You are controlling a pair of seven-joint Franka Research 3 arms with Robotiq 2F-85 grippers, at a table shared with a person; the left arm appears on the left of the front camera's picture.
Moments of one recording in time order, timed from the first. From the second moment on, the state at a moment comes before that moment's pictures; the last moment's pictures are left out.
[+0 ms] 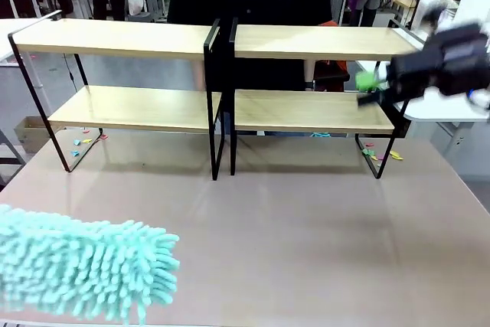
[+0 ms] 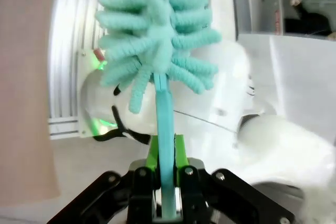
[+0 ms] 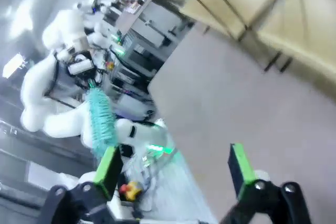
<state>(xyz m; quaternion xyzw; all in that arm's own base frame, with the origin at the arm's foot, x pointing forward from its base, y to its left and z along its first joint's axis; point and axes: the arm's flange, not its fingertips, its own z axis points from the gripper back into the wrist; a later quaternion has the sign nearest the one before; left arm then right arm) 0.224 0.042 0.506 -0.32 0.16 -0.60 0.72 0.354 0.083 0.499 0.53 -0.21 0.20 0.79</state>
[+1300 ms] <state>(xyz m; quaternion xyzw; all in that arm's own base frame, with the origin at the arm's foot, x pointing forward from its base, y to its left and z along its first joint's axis) 0.347 0.008 0.389 -0.36 0.19 -0.52 0.75 0.297 0.006 0.465 0.56 -0.03 0.15 0.82</state>
